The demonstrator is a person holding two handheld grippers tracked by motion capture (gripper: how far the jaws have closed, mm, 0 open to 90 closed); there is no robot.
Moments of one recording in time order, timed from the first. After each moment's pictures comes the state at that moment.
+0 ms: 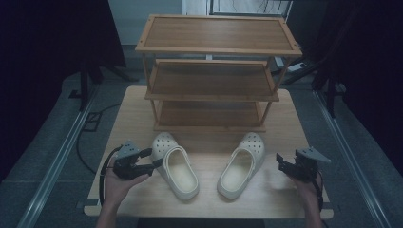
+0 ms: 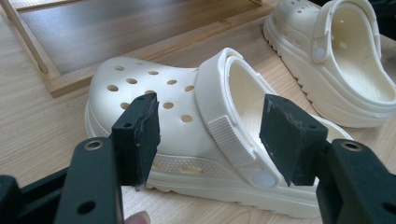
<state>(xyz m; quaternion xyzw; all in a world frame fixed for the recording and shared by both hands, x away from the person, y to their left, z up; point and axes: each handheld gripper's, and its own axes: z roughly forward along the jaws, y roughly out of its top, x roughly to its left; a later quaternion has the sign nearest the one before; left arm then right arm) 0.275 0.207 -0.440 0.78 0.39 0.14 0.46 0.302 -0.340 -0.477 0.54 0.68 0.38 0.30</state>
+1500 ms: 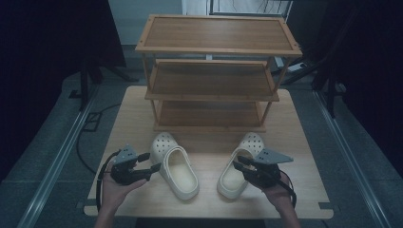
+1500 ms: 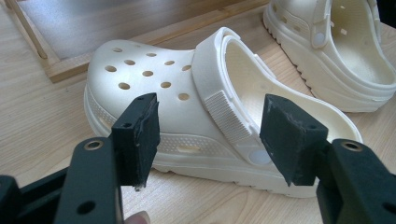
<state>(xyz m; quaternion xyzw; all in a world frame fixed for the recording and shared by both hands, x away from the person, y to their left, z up) 0.264 0.212 -0.445 0.79 0.39 0.14 0.45 0.270 -0.212 -0.427 0.32 0.80 0.47 0.17</state>
